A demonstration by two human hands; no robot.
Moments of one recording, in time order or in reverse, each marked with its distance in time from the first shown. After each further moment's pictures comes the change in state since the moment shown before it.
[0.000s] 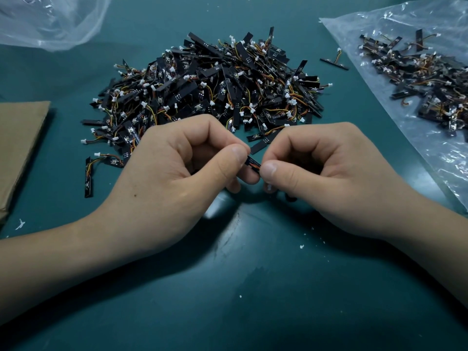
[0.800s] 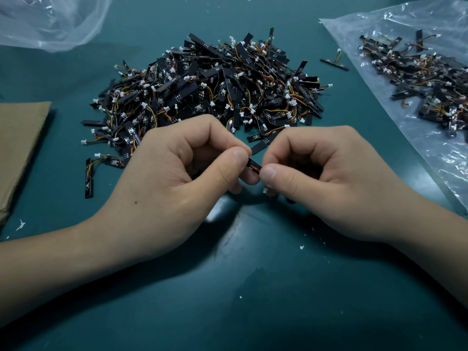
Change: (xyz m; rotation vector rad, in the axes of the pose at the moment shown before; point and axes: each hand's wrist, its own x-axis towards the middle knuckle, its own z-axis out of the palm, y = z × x) left_hand -0.002 0.000 0.000 -0.005 -0.014 0.007; right_hand -0.002 0.001 0.000 -0.041 -0.030 -0.035
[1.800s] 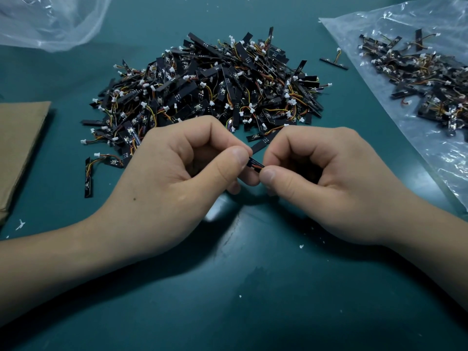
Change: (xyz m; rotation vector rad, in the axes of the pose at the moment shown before) left_hand 0.001 0.003 -0.001 0.031 0.016 -0.002; right_hand -0.001 -0.001 0.001 -0.079 0.023 -0.051
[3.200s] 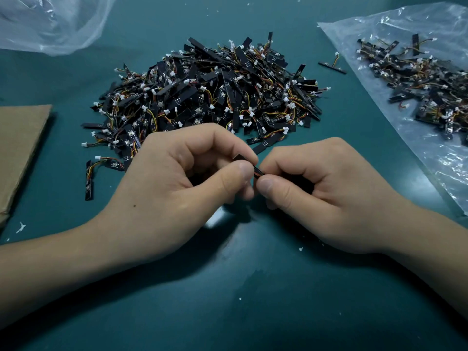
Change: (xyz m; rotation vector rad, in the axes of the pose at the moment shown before) left_hand -0.002 0.000 -0.002 0.041 -0.054 0.061; right_hand -0.001 0.004 0.000 -0.181 -0.053 -0.079
